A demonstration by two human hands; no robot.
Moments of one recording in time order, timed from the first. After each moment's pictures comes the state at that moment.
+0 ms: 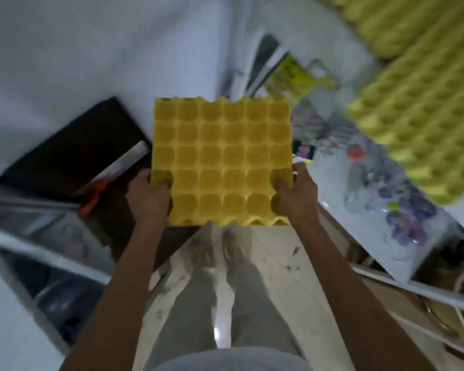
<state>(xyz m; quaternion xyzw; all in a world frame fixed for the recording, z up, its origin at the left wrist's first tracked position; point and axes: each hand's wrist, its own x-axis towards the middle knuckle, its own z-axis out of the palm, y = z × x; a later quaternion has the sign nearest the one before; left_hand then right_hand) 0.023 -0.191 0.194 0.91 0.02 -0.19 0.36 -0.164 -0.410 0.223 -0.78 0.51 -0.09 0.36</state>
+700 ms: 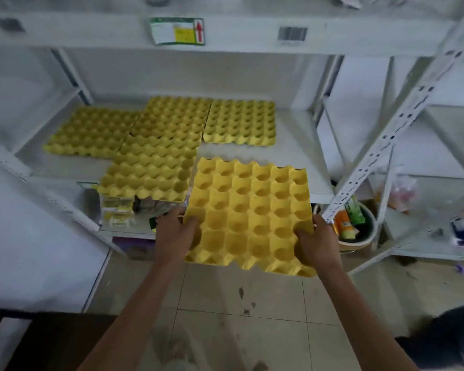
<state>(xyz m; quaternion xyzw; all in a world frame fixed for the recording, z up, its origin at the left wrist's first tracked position) -0.397 -0.435 0.382 0.79 -0.43 -0.27 0.34 -0.702 -0.473 0.369 -0.52 0.76 -0.25 0.32</state>
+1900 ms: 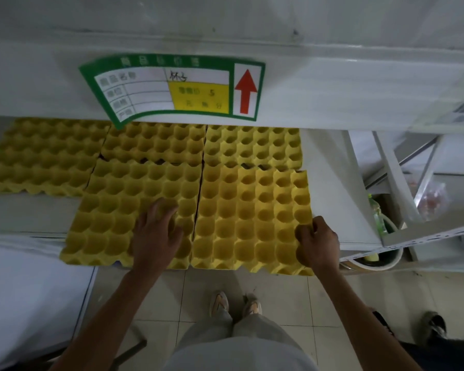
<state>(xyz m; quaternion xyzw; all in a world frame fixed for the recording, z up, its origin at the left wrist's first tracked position) -0.250 -0.649 0.282 0.76 -0.63 -0.07 0.13 -0.632 -0.690 0.269 -0.54 0.79 -0.20 0.23</state>
